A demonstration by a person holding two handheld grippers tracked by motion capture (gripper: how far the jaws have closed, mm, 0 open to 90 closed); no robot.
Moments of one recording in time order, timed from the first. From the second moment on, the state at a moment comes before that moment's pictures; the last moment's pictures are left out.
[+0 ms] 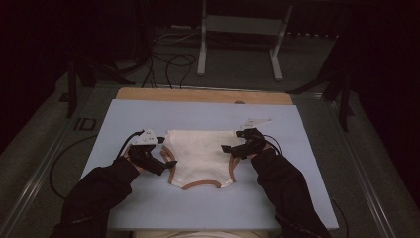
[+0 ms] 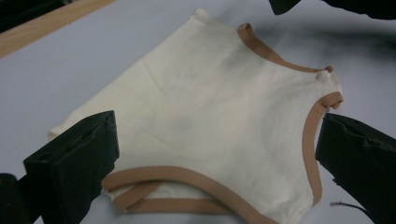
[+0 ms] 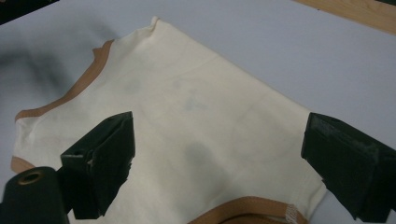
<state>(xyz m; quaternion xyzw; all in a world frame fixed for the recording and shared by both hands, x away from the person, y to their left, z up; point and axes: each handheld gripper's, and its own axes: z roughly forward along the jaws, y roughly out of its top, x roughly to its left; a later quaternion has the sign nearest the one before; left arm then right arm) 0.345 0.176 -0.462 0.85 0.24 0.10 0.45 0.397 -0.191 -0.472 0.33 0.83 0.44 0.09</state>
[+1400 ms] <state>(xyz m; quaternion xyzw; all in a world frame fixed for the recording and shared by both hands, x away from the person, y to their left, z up) 0.304 0.153 -0.503 0.90 0.15 0.08 0.40 0.419 -0.089 -0.456 0.27 0.86 0.44 0.05</state>
